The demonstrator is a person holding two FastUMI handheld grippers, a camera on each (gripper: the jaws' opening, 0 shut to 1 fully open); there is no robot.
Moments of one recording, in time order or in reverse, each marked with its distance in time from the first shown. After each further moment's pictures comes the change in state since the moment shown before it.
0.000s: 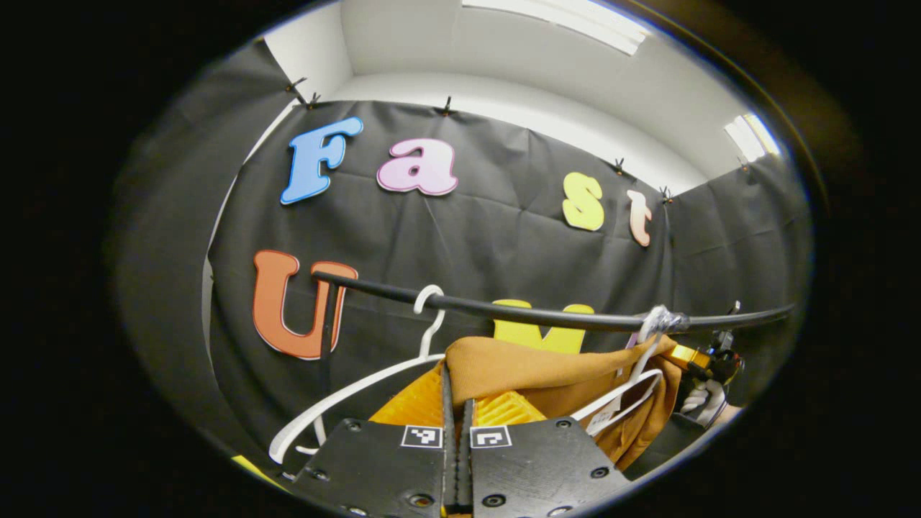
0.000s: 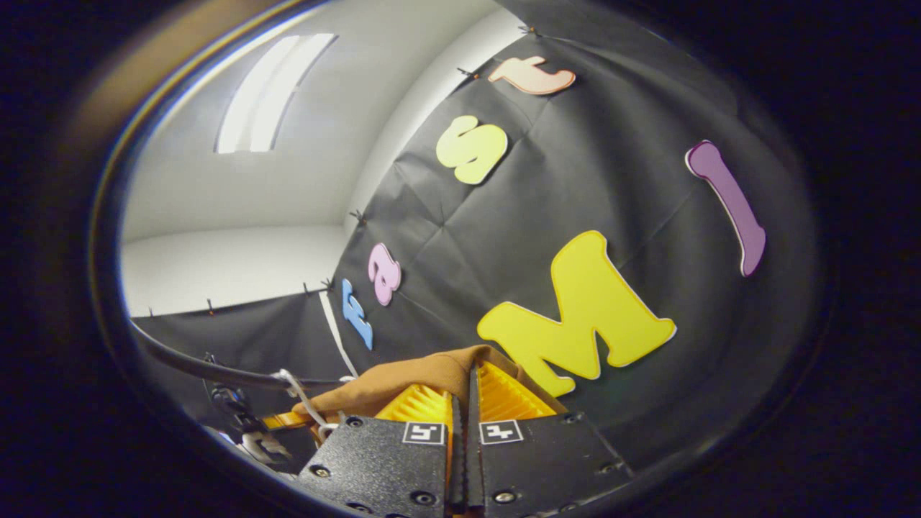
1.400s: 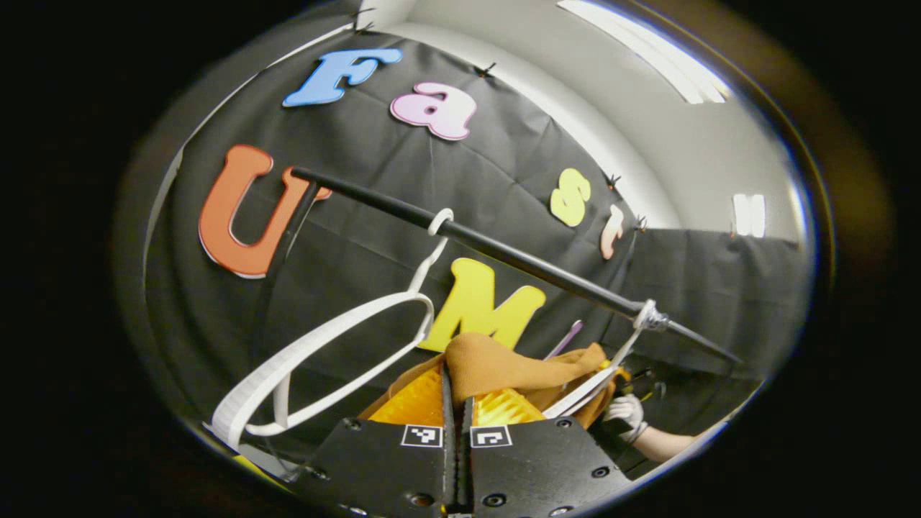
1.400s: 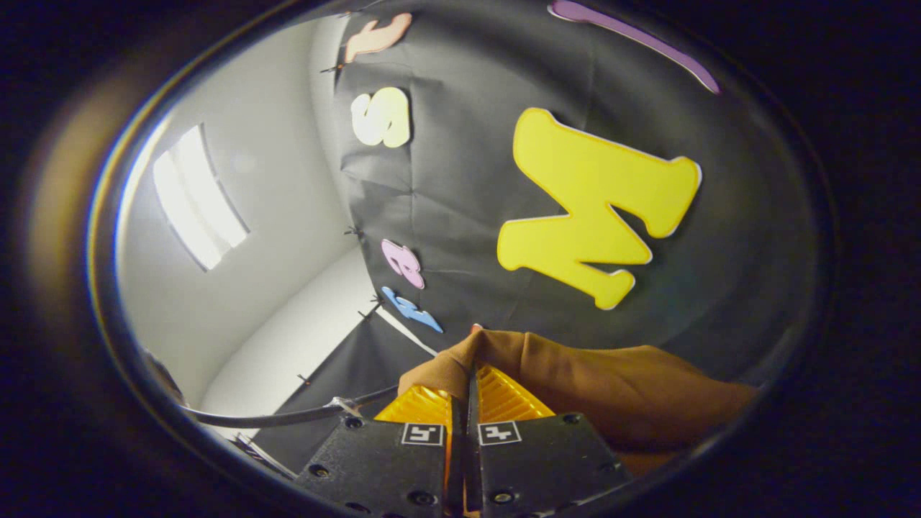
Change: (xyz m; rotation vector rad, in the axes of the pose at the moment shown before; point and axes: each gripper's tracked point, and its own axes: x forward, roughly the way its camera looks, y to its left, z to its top) left arm 0.000 -0.012 -0.042 -0.377 0.113 -0.301; right arm 0.013 -0.012 -0.051 0.678 0.236 0.272
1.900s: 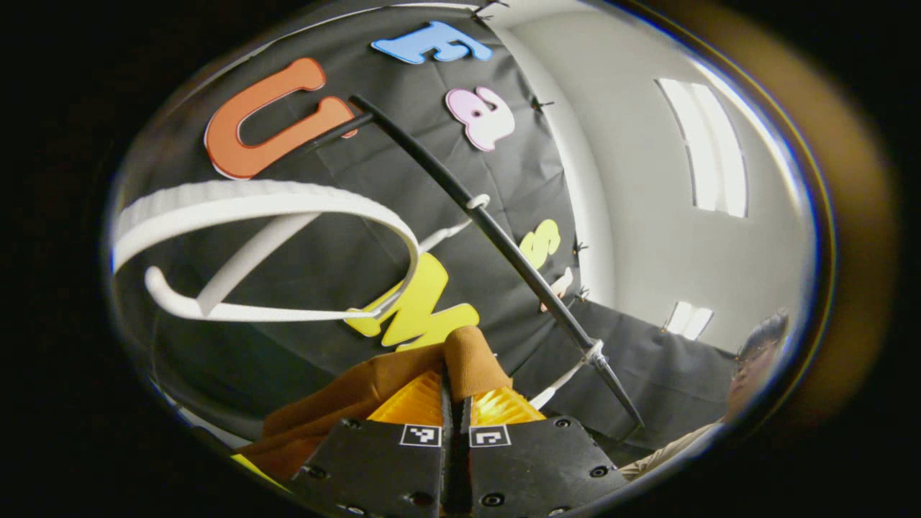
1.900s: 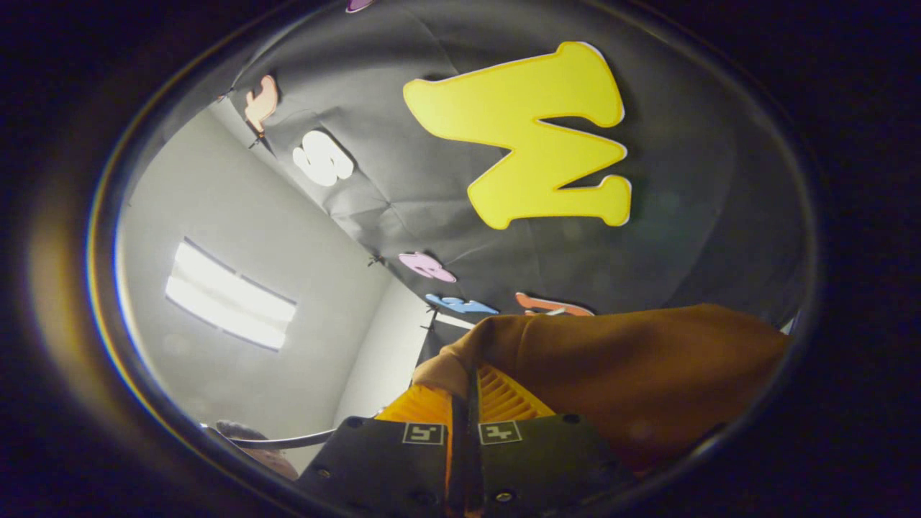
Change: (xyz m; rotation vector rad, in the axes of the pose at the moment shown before) left arm -0.003 0.004 -0.014 -0.391 -0.109 -0.238; right arm 0.016 -0.040 -0.018 0.406 0.046 0.208
